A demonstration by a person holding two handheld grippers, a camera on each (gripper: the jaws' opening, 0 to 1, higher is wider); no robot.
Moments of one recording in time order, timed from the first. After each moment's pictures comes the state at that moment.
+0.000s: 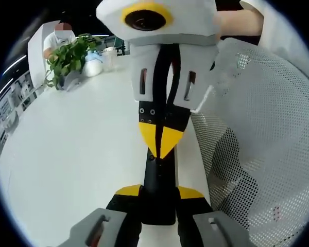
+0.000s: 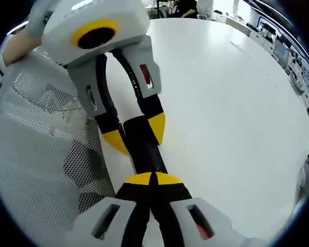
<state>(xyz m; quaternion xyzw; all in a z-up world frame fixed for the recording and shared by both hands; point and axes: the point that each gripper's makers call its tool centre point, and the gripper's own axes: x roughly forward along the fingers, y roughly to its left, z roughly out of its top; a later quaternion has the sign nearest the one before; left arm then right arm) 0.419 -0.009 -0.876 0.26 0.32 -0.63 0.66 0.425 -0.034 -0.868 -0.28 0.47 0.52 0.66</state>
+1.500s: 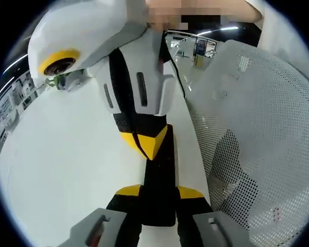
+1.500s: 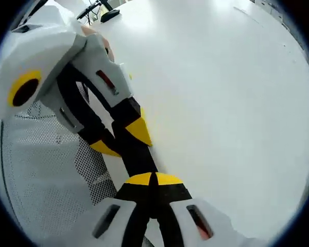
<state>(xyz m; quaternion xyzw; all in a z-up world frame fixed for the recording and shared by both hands) 0.419 -0.009 -0.874 0.25 0.31 -0.63 0.66 0.439 -0.035 -0.877 -0.27 0.60 0.51 0.56</state>
